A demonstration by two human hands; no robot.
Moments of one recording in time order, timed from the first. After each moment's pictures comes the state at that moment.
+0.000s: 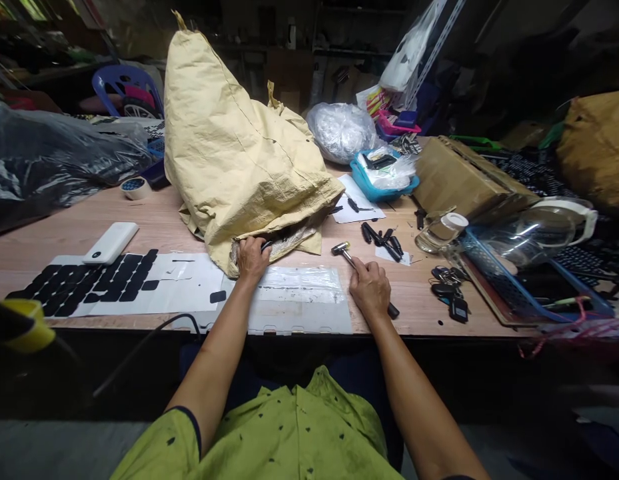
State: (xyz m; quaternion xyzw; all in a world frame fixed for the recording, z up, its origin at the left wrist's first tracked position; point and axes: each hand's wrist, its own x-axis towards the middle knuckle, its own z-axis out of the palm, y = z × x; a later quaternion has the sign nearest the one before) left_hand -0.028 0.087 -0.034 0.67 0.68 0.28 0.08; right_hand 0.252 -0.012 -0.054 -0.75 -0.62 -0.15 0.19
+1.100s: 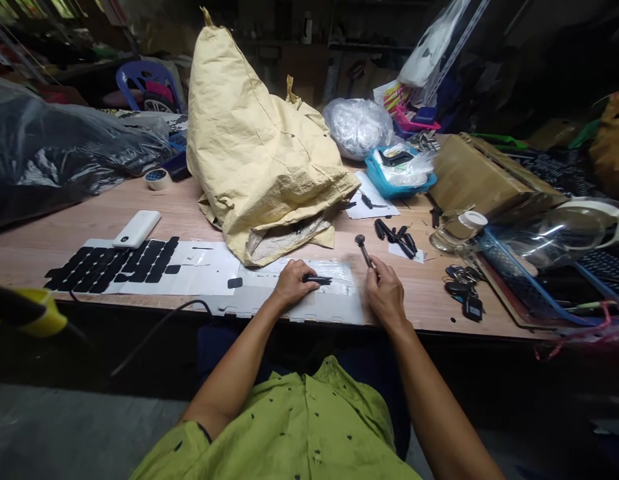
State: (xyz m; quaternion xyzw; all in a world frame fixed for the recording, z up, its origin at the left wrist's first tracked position) left_hand 0.014 0.016 -0.035 0.78 0.48 0.26 0.30; right_hand 0.252 -0.030 -0.036 -0.73 -0.59 0.02 0.34
